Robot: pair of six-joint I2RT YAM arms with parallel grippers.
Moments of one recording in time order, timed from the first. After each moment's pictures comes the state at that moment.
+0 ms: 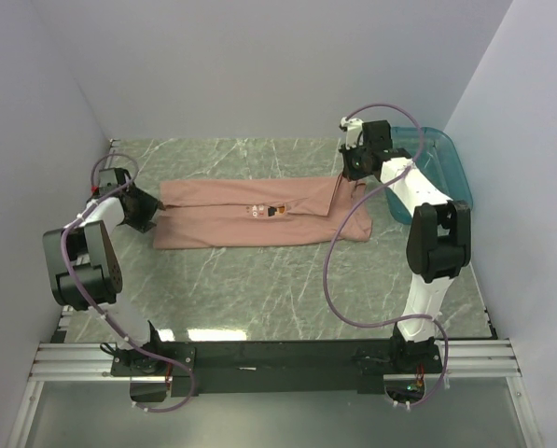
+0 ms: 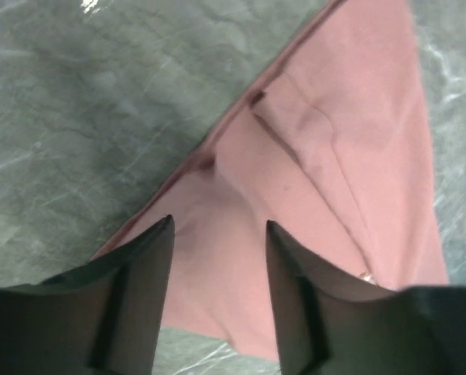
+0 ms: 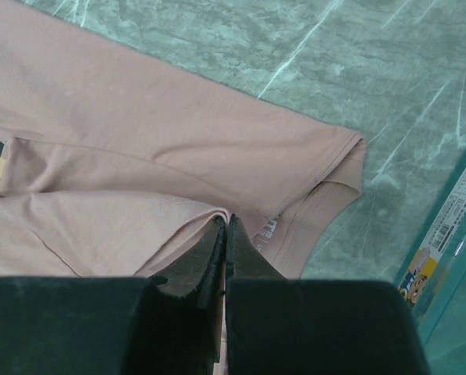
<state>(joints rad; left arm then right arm) 0.25 1.72 1.07 -0.34 0.15 -0.84 0.15 1.92 1.57 -0.43 -0.20 -0.19</state>
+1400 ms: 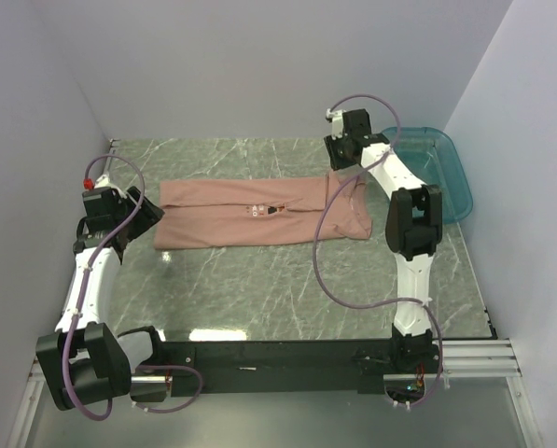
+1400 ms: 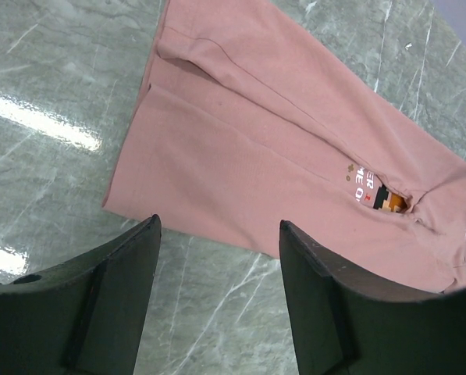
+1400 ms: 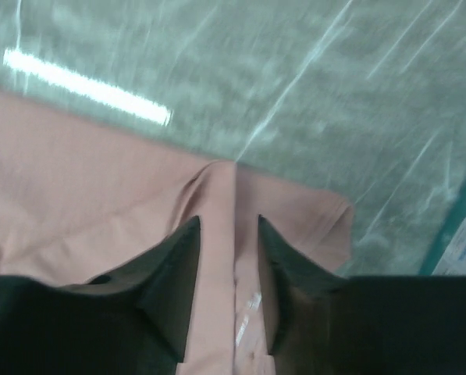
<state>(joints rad) 0.24 1.10 0.79 -0.32 0.22 -0.49 0.20 2.17 1.88 -0.53 -0.09 -0.18</state>
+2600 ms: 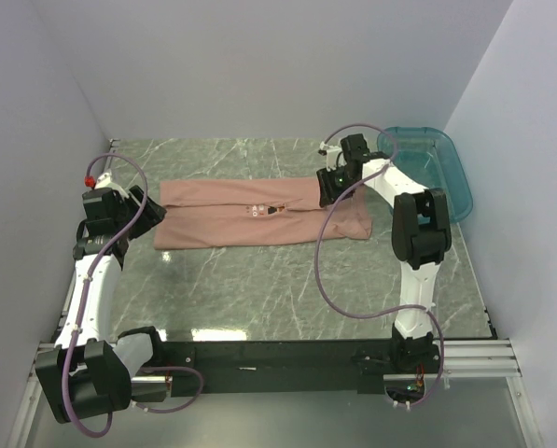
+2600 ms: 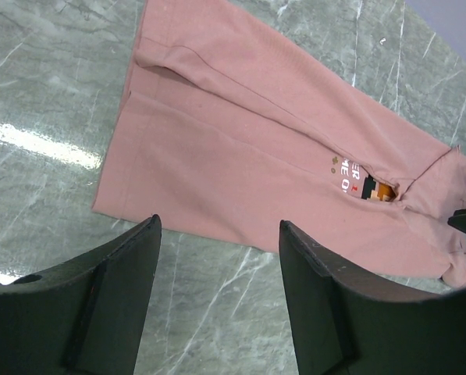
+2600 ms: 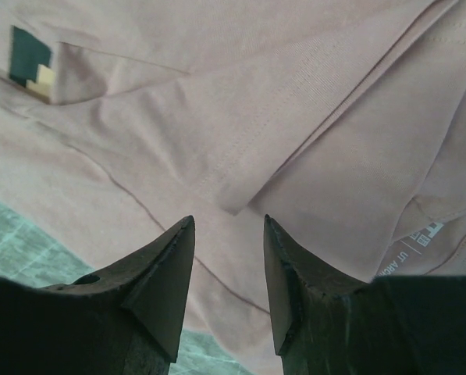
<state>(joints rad) 0.20 1.03 0.79 -0.33 0.22 -0.47 0.22 2.08 1.63 -0.64 -0.37 -0.16</state>
